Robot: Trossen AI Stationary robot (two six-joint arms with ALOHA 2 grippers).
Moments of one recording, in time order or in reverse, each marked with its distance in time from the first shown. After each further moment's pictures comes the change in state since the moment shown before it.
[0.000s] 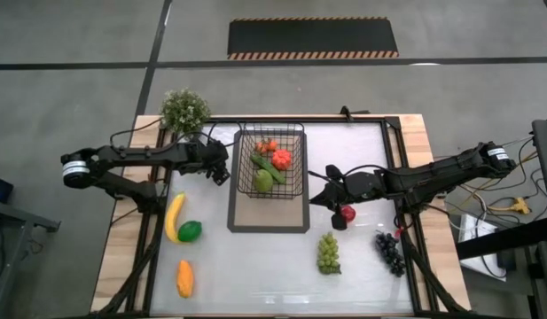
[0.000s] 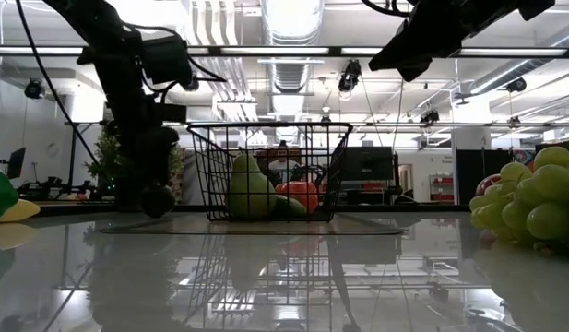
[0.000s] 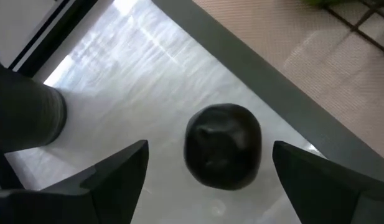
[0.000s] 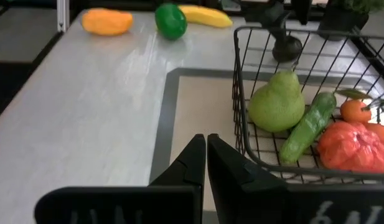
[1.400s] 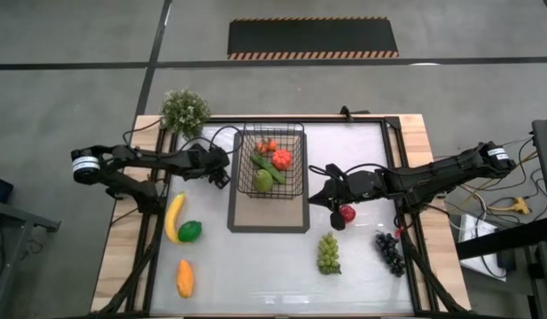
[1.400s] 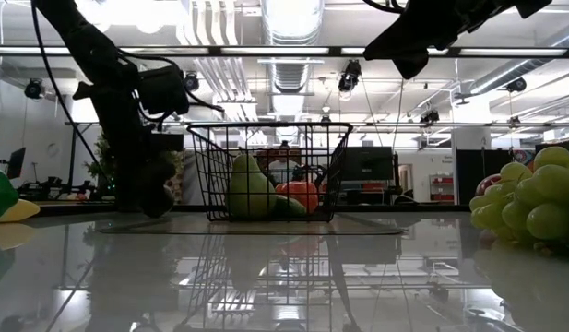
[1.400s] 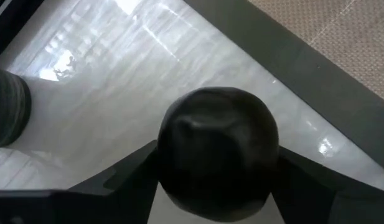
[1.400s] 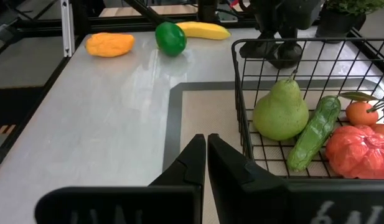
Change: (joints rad) left arm 0.018 0.103 -0.141 0.249 -0.020 0.021; right arm 0.000 0.000 0.006 0.037 0.000 0.074
